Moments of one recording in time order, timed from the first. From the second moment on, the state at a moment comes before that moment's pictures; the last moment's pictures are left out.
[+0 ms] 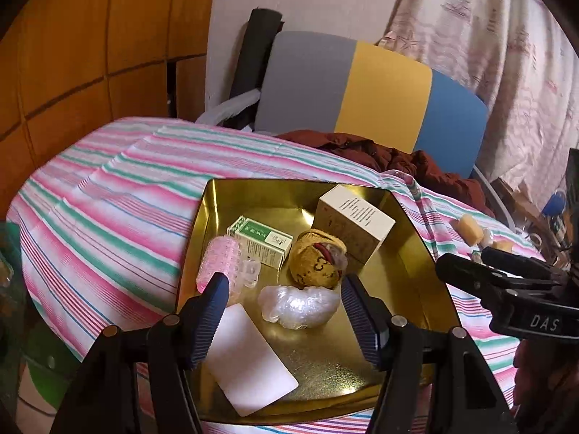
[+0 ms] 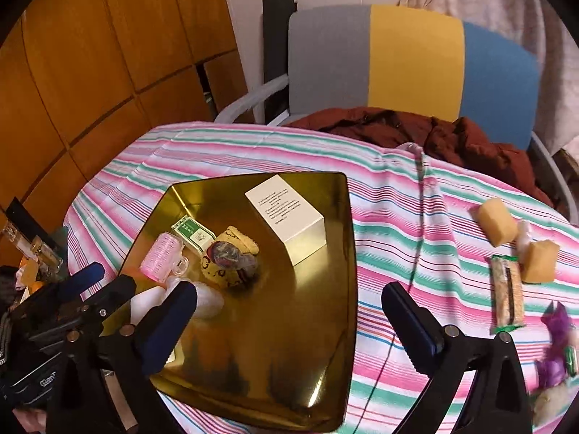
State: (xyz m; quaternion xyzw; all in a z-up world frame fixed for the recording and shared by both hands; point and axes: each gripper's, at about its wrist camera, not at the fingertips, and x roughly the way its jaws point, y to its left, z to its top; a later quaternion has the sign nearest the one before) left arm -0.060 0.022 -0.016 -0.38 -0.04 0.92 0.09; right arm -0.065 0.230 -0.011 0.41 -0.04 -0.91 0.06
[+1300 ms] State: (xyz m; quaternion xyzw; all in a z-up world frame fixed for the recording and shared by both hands) left arm -0.028 0.078 -0.010 -0.36 0.03 0.91 0.18; right arm -0.004 0.319 -0.024 0.39 -0.06 -0.92 -0.06
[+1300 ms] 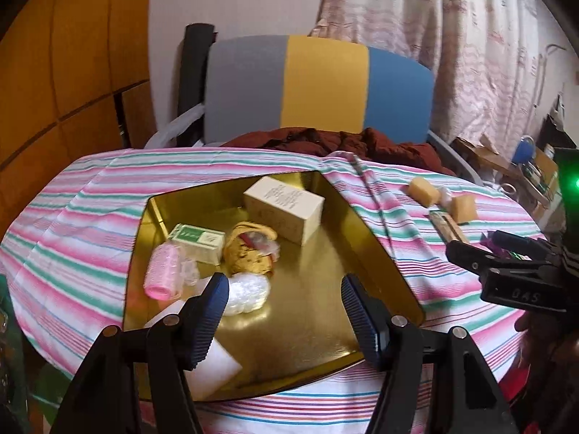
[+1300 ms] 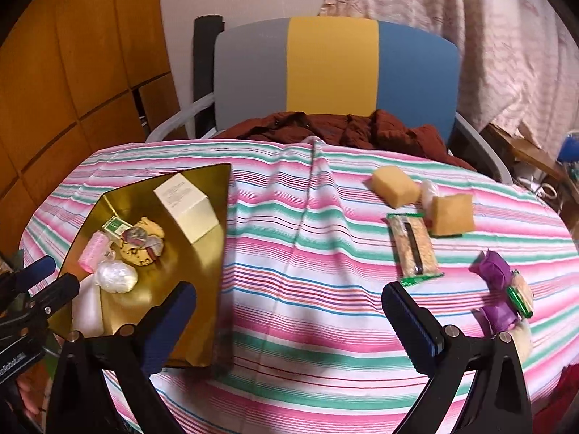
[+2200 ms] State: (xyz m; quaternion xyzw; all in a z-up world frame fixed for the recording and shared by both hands) left arm -0.017 0.168 -0.007 -0.36 0.09 0.88 0.31; right arm 0.024 0.538 -0.031 0.46 -0.23 -0.84 -0.18
